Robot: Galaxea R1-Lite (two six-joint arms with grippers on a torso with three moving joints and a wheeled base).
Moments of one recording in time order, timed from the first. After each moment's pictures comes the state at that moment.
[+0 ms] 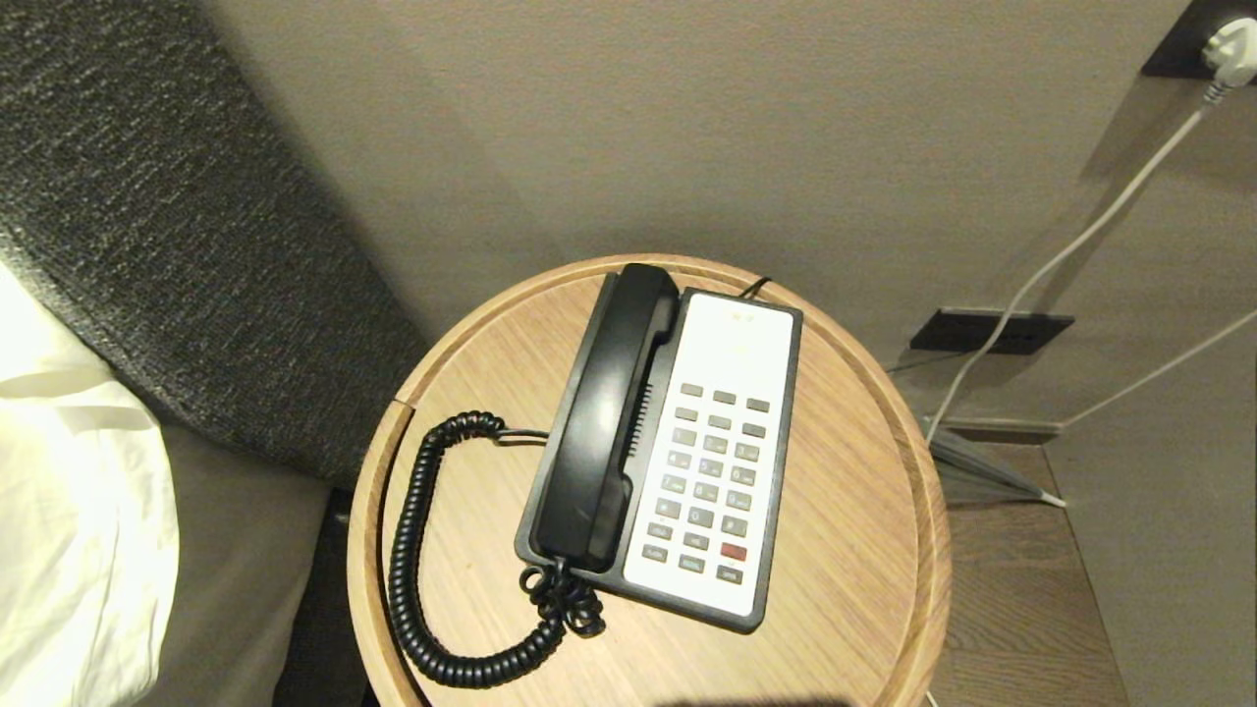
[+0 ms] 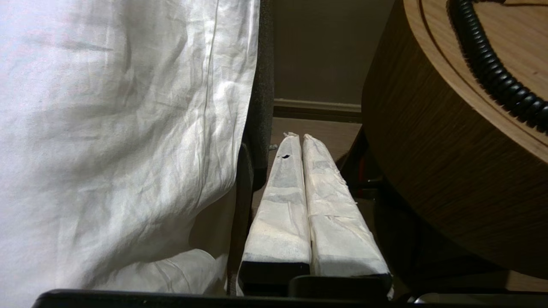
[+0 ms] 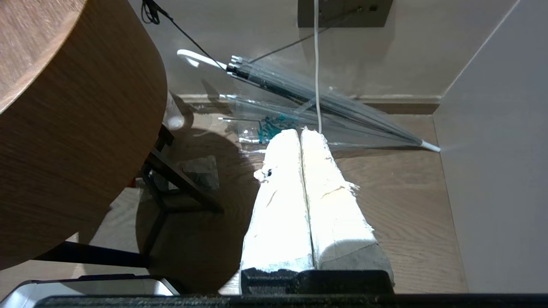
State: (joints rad) left arm -0.01 0.00 0.00 -0.10 0.00 0.01; right arm -0.01 0.00 0.00 -0.06 0.00 0.03
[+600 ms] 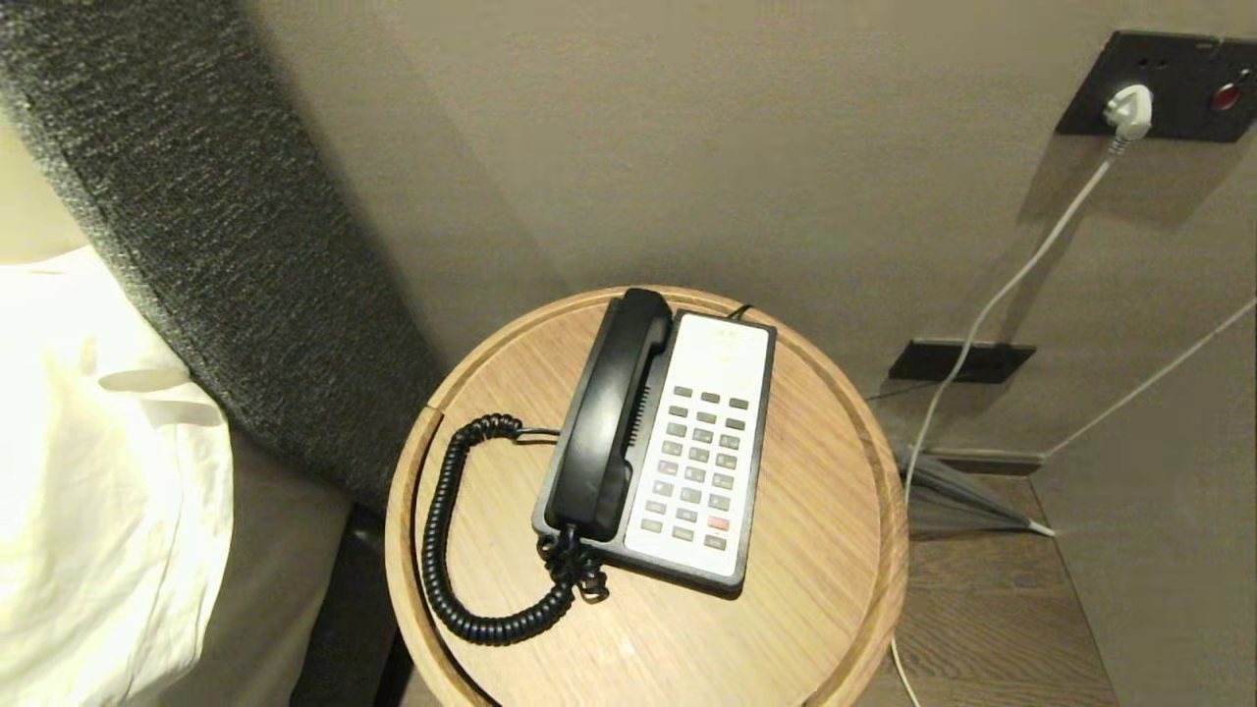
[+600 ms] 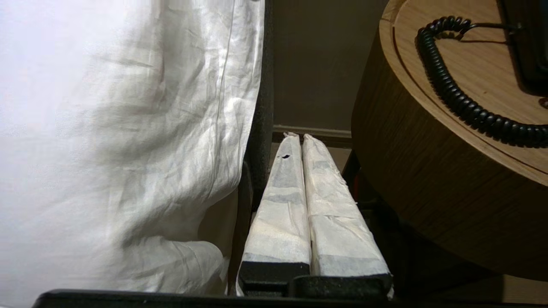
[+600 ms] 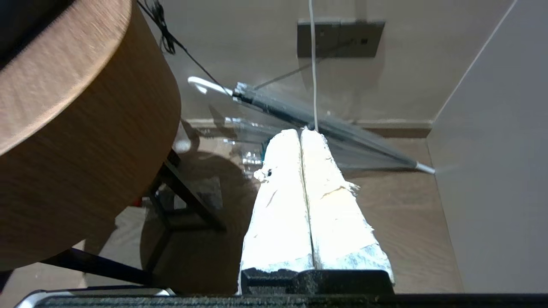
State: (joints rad) left arm -0.01 0.00 0.00 -0.10 0.00 0.00; right arm -0.01 0.00 0.00 -0.06 0.00 0.03
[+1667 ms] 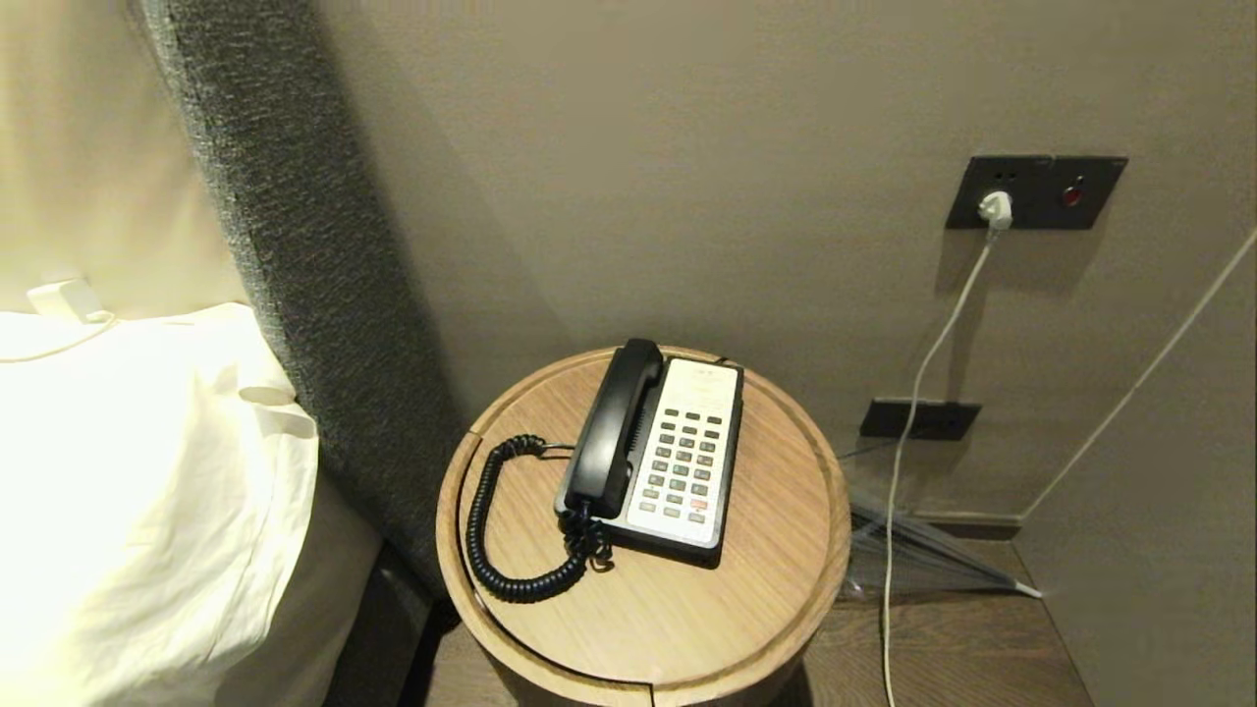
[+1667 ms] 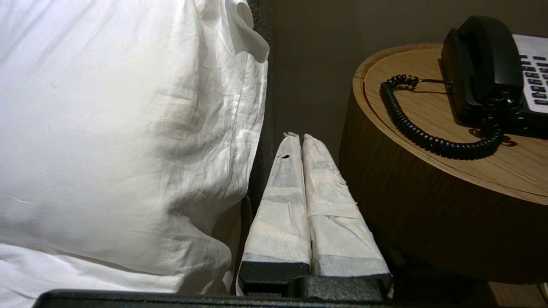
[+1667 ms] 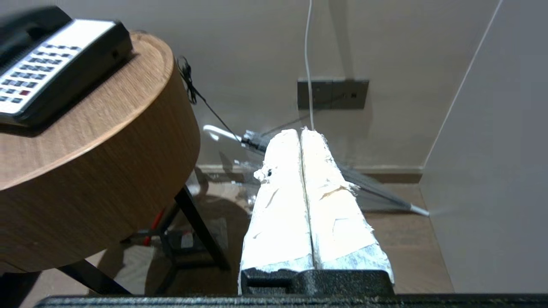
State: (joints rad) left arm -0.01 0.00 0.00 -0.10 0.00 0.00; right arm -0.01 0.00 0.00 -0.06 0.00 0.03
